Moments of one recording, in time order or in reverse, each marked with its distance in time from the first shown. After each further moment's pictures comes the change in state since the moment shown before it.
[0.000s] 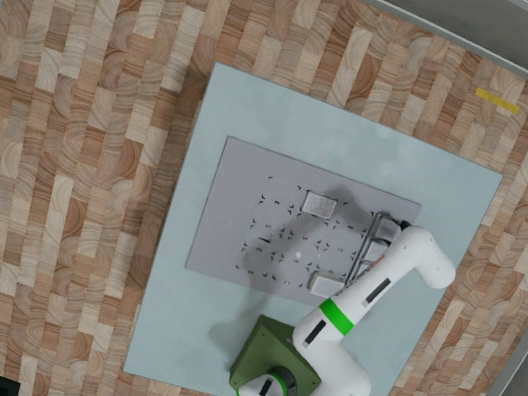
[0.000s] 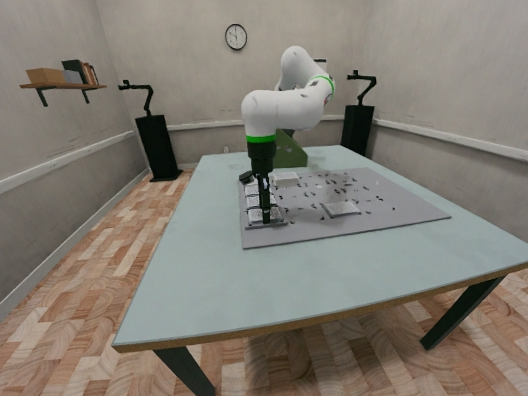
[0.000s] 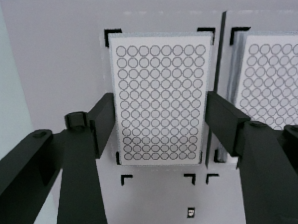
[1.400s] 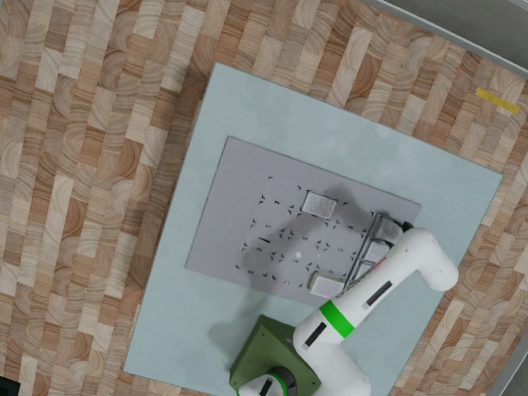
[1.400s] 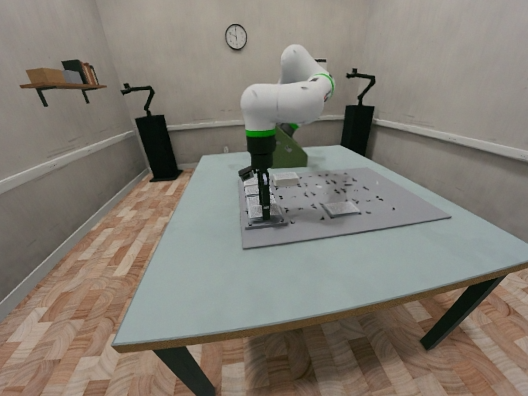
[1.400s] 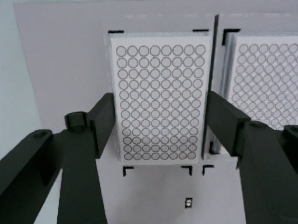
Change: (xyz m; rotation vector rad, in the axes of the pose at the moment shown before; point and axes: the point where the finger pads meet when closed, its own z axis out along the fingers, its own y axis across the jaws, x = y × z) arm 0.000 0.000 -0.016 0.000 0.000 0.000
